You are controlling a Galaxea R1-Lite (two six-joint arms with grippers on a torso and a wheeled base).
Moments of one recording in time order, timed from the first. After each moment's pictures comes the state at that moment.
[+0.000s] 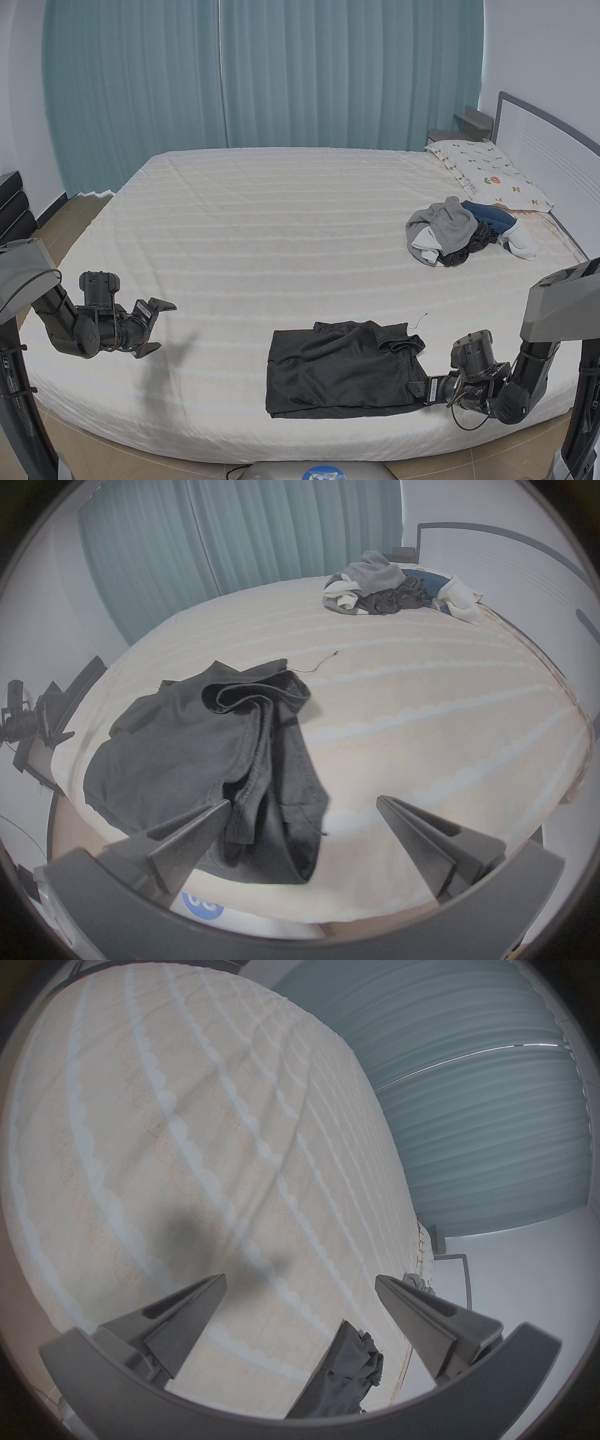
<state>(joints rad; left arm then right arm) 0.09 2.18 -0.76 -0.72 -0.37 -1.00 0.41 2.21 -0.36 -1.04 -0.22 0.38</state>
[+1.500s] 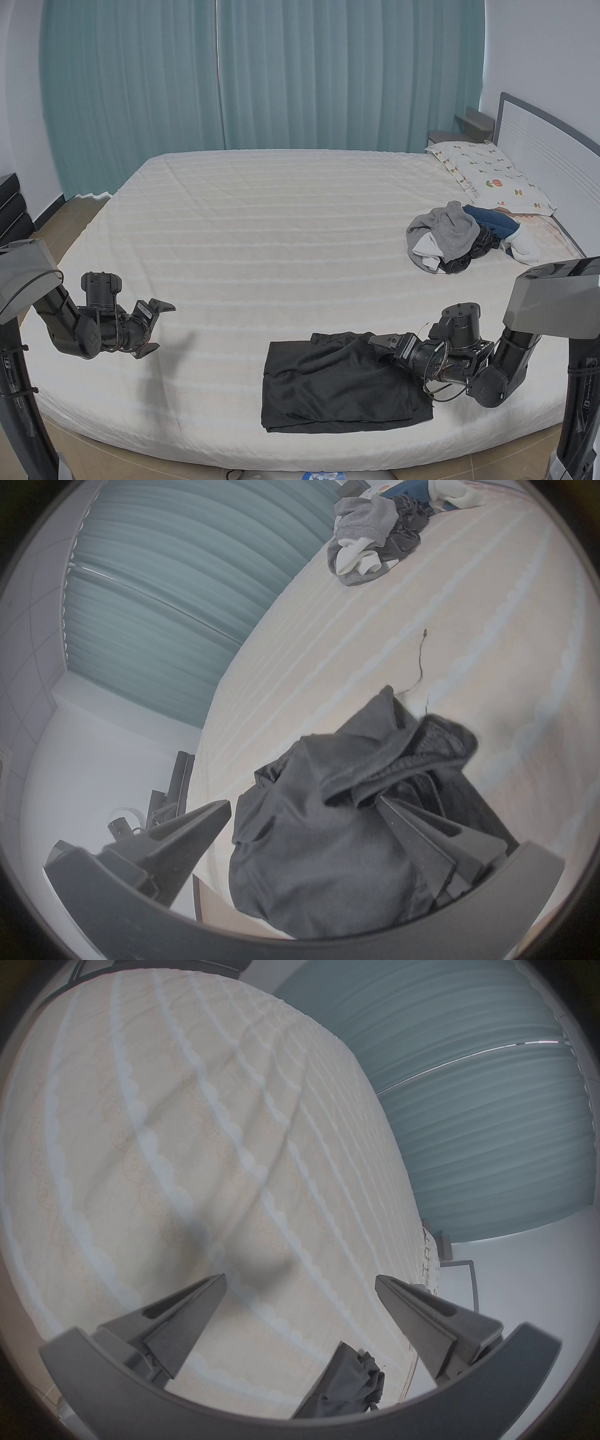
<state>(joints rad) 0.08 2.18 -0.76 -0.72 -0.32 -1.00 0.41 2.28 -0.57 -1.18 0.16 0.93</state>
